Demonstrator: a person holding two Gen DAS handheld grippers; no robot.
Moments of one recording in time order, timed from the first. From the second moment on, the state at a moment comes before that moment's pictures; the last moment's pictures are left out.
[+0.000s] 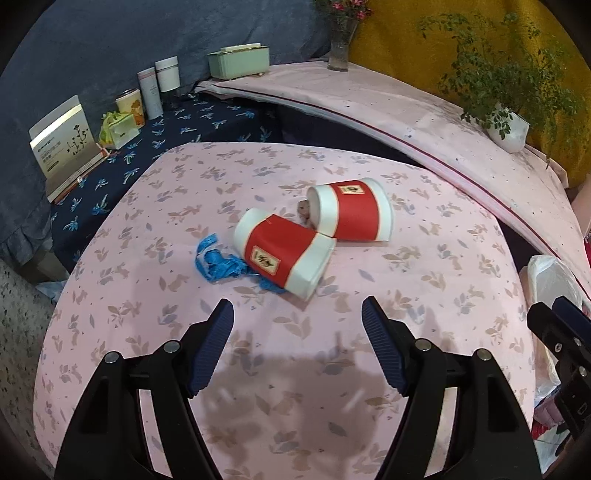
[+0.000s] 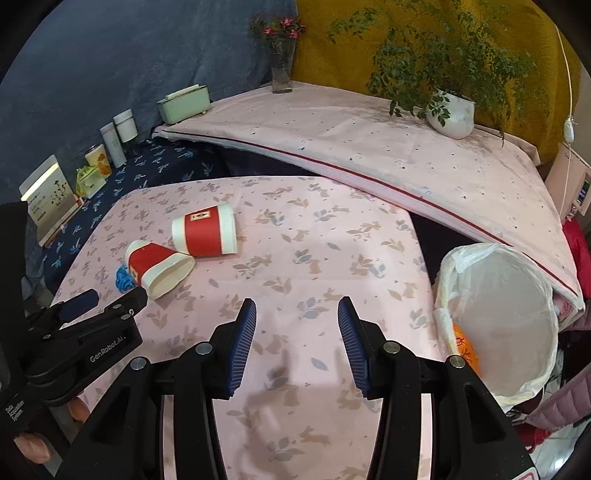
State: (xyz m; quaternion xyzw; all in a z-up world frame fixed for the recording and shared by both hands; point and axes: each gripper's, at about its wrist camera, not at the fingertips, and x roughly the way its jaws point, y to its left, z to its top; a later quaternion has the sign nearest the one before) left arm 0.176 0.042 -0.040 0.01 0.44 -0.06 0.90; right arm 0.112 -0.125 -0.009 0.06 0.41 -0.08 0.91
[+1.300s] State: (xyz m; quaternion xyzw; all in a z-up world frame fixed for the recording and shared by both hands) left arm 0.247 0.157 -0.095 -0.02 0.47 -0.06 0.88; right arm 0.221 0.005 -0.086 0.08 0.46 0.04 0.88
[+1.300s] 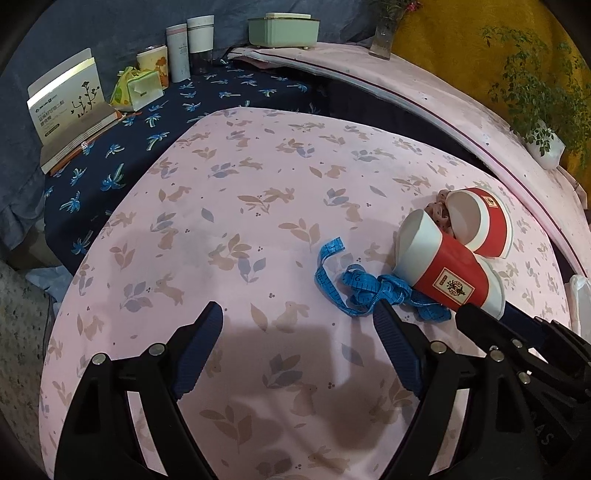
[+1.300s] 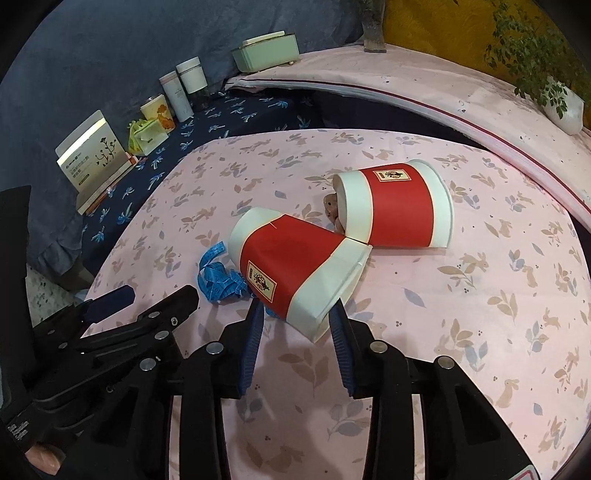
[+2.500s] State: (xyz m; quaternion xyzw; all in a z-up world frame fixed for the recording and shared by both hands) left arm 0.262 0.059 -0.110 -0.07 0.52 -0.09 0.85; right arm 0.168 -0.083 -0.061 0.14 0.42 -0.01 0.90
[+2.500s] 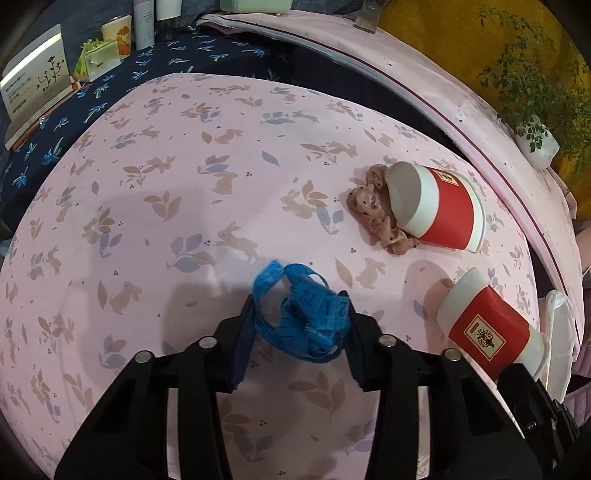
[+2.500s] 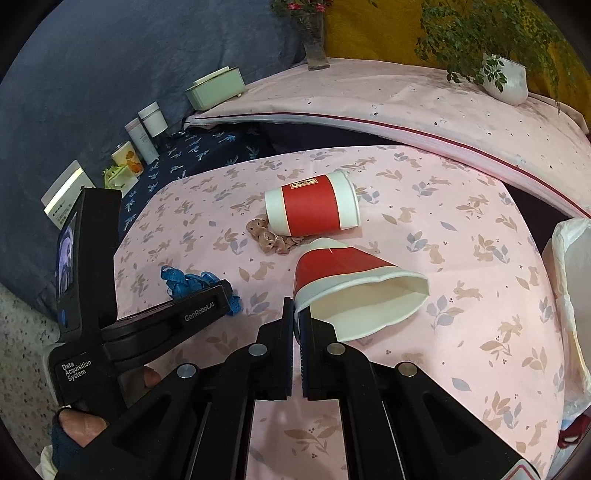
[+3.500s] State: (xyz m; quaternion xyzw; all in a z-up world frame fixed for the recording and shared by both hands) left arm 0.171 -0.064 -0.039 0.01 0.48 -0.17 0.86; right arm 0.105 -0.189 -0.016 0.17 0.36 -0.06 0.91
